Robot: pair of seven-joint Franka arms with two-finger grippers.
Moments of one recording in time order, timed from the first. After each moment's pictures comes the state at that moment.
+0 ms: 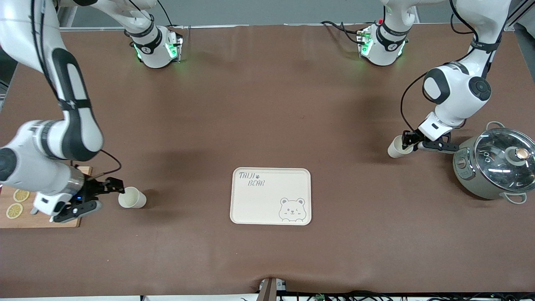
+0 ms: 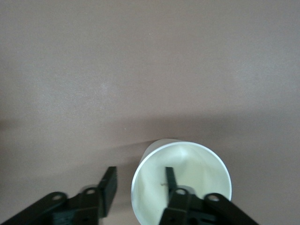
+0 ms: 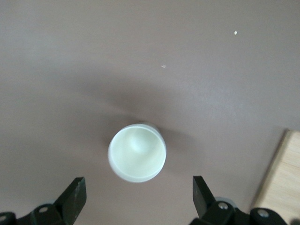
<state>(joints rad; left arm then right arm) 0.05 0.16 -0.02 -2.51 -0.29 2.78 0.42 -0.03 0.53 -0.01 -1.47 0.09 1.95 -0.42</state>
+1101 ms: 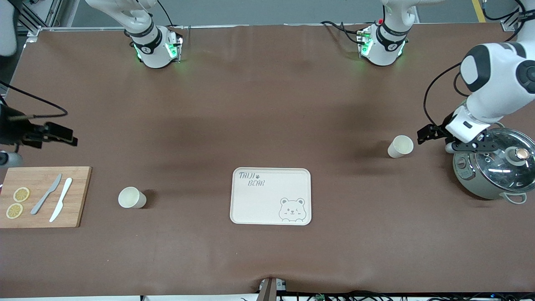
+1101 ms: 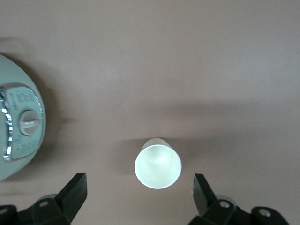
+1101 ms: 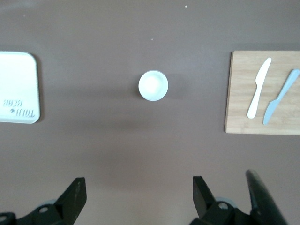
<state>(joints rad) 0.05 0.00 -0.04 -2.13 -0.04 2.17 0.03 0.00 0.28 -0.01 -1.32 0.06 1.54 -0.04</state>
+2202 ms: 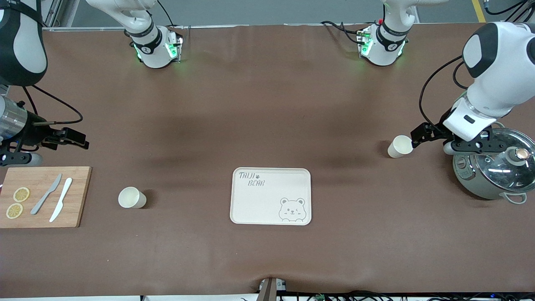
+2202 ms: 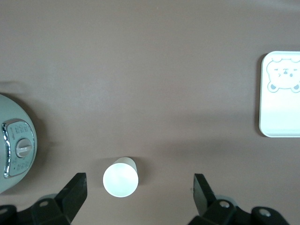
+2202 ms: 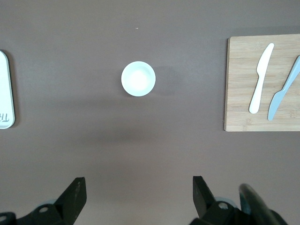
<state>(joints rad) -0.03 0.02 -0.08 -1.90 -0.04 2.04 -0.07 -0.04 0.14 -0.01 -1.65 0.05 1.74 -0.06</state>
